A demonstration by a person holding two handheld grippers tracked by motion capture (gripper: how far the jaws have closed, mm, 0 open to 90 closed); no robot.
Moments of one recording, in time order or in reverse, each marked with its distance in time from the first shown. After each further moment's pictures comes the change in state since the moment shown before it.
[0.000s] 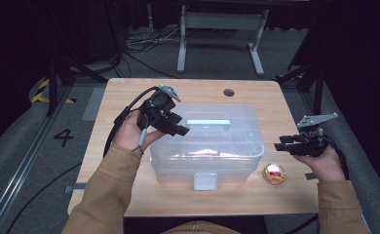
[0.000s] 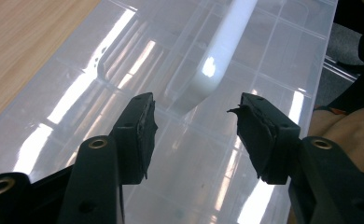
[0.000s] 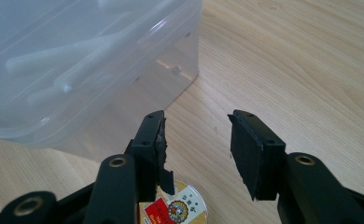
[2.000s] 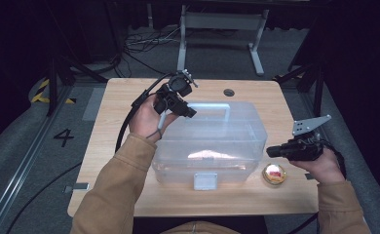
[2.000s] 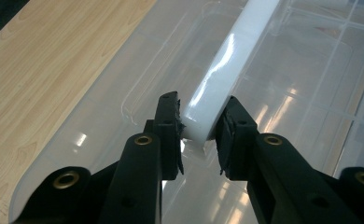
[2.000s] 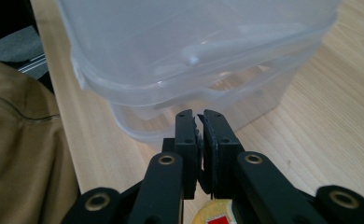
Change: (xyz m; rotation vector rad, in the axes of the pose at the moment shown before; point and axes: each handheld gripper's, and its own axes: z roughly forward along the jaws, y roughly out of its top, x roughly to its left) left arm 0.010 0.049 0.010 0.071 0.152 -0.028; right arm 0.030 0.010 -0.002 -0.024 0.253 -0.194
